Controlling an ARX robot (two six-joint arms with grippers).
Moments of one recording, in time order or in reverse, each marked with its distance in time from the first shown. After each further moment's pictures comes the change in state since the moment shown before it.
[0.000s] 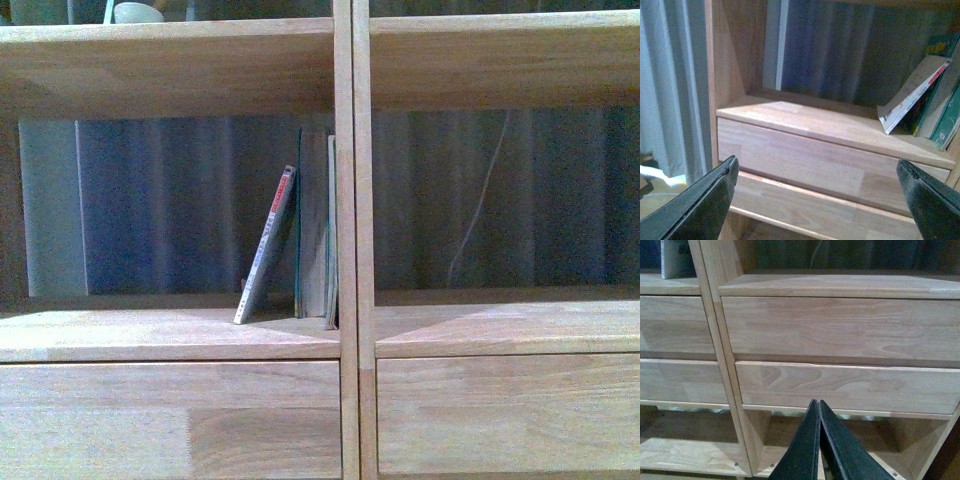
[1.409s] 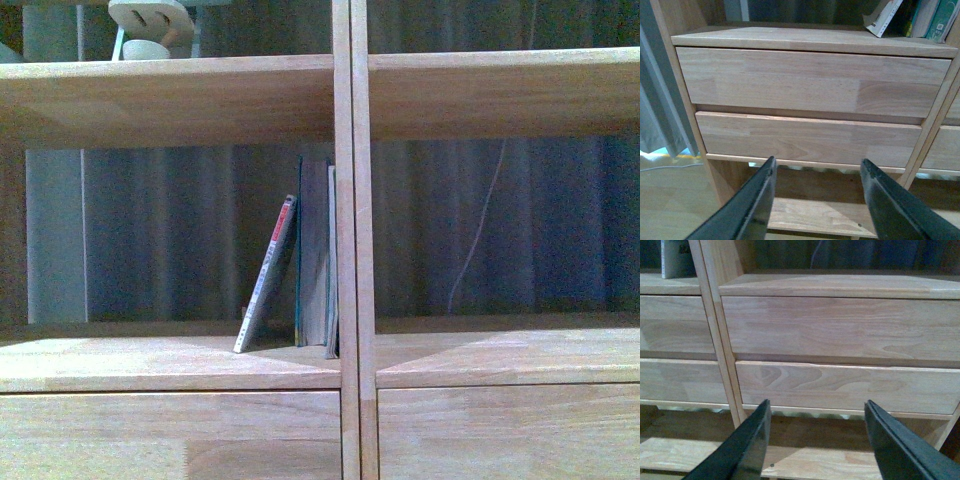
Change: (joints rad) left arm 0.420 -0.276 -0.331 -0.131 0.602 0.019; right arm 0.000 0.000 0.000 0.000 -0.001 -0.002
